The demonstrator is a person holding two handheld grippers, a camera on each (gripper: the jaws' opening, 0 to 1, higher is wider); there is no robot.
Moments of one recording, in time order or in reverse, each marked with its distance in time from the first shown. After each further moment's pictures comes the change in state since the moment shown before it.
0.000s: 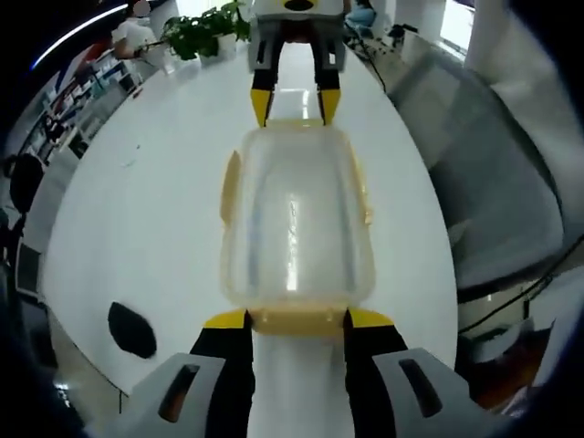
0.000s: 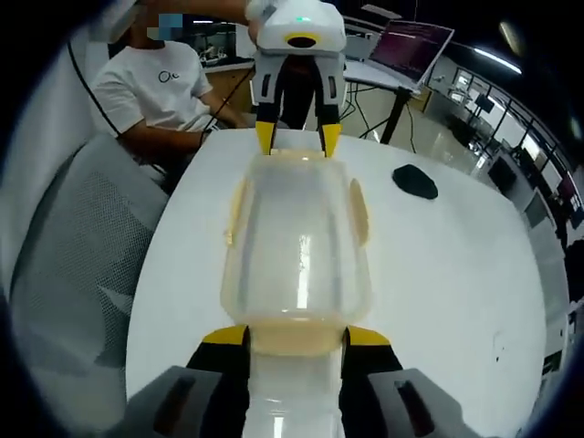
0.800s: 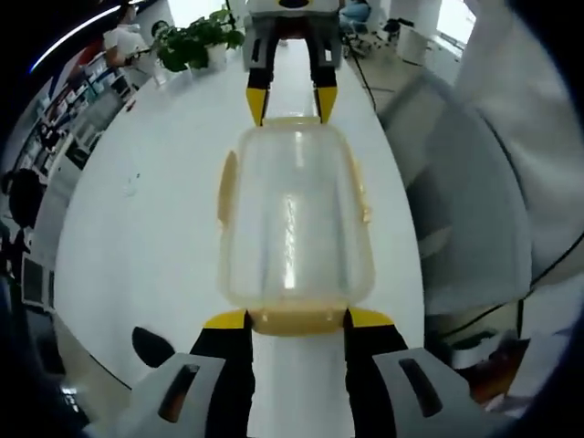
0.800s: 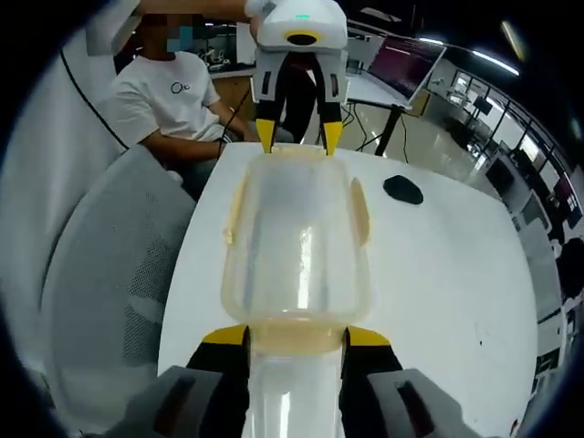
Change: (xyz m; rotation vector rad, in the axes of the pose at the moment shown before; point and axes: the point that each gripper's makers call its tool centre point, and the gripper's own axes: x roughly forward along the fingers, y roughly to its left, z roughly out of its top) left arm -0.033 -0.017 0.067 0.022 0.035 -0.007; right arm -0.070 0.014 -0.013 -0.004 -0.001 0.000
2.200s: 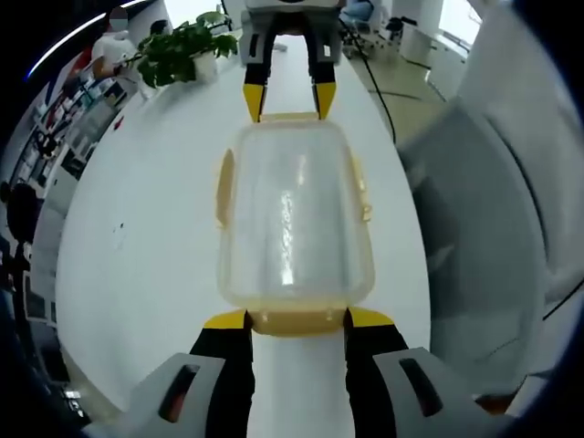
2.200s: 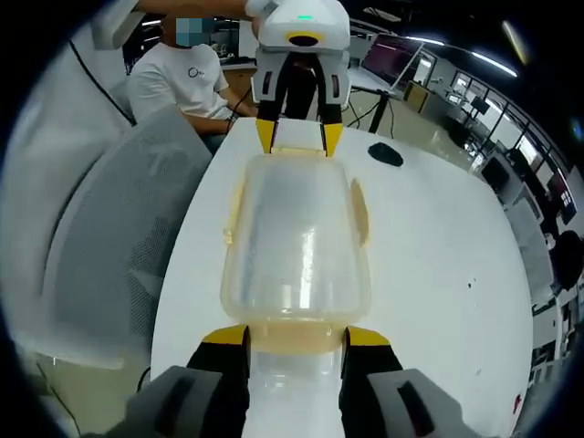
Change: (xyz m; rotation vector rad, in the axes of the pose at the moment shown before) left arm 0.063 0.002 0.116 0.009 0.005 0.009; right arm -0.061 0.001 -0.117 -0.011 0.013 -0.015
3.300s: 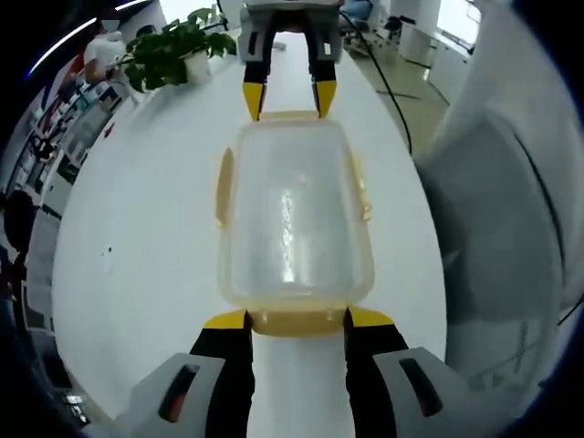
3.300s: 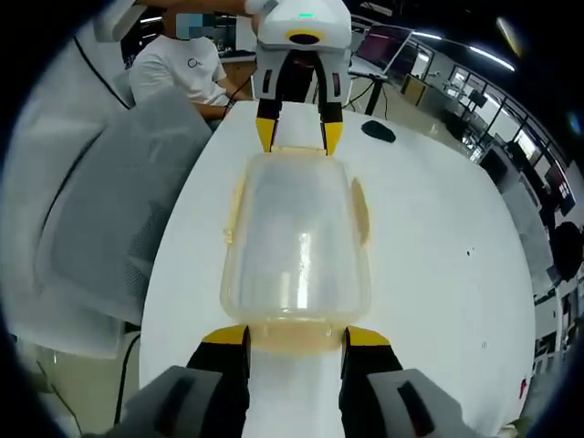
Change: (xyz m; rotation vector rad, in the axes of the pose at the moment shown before) left arm 0.048 0.006 0.038 0.012 -0.003 -0.008; right arm -0.006 -0.002 -0.059 0.010 0.029 -0.005
